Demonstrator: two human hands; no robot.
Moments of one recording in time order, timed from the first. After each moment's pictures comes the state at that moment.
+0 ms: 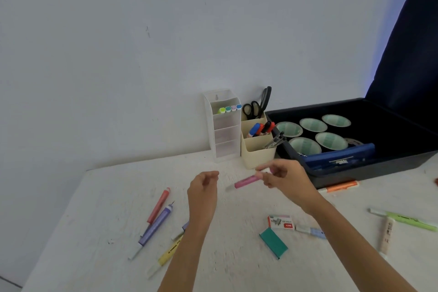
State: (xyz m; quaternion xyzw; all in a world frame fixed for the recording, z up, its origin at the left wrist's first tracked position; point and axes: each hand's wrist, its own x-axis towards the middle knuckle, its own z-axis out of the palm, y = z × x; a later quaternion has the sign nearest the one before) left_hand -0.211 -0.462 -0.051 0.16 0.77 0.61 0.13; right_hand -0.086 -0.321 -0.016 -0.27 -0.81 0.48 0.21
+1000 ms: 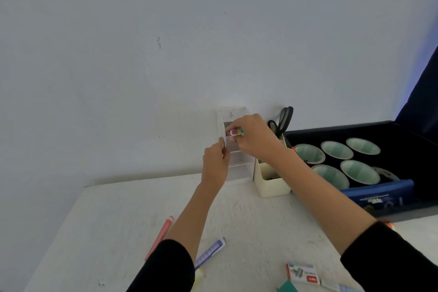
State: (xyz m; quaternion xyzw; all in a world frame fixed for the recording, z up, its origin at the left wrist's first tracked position) left_hand -0.322 -0.373 -0.010 0.36 0.84 0.41 -0.06; right_hand -0.247 -0.291 0.074 -0.11 -0.96 0.16 0.21
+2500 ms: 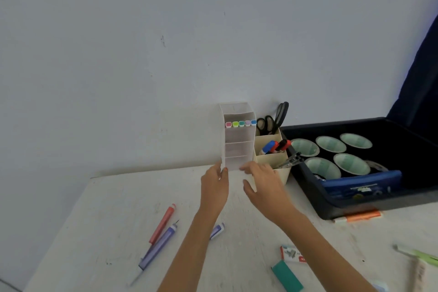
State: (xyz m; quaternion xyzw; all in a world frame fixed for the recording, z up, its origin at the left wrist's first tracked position) left_hand -0.259 -0.419 -0.034 0.24 0.82 0.51 0.09; right_hand -0.163 -0.334 -0.027 -0.19 -0.94 0.17 0.21
